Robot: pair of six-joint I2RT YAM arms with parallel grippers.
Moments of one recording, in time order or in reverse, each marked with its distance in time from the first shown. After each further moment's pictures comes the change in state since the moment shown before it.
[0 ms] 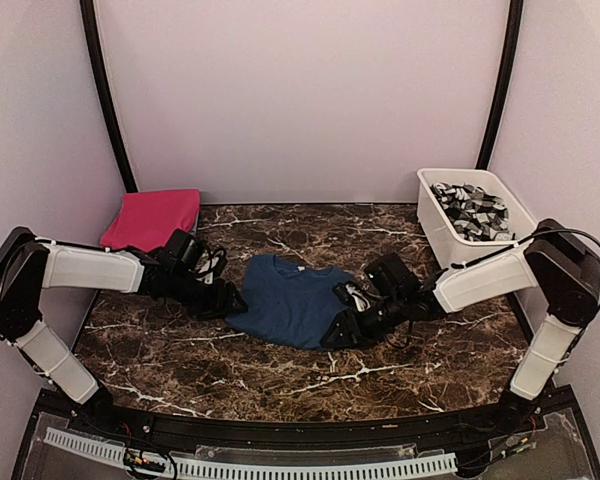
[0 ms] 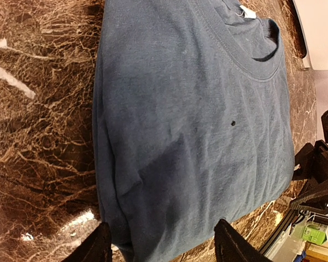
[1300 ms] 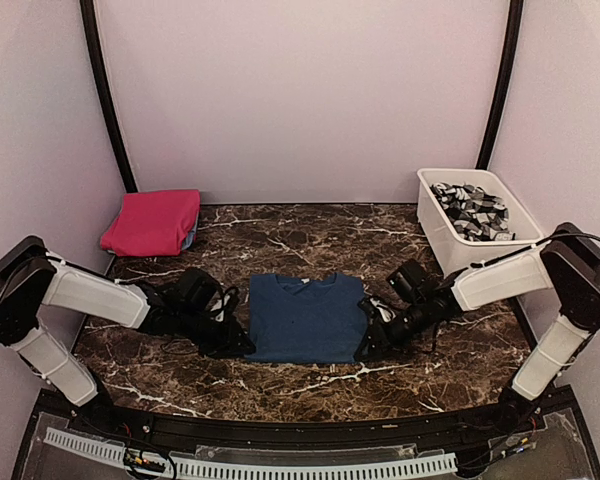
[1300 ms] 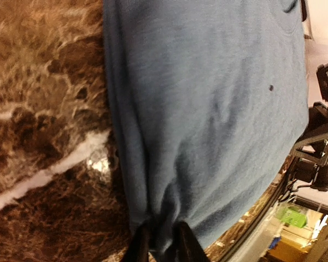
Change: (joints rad) left arm -0.192 0.001 -0.201 0.208 0.040 -0.281; right arm -0.108 -0.065 -0.097 -0.216 -0.042 -0.133
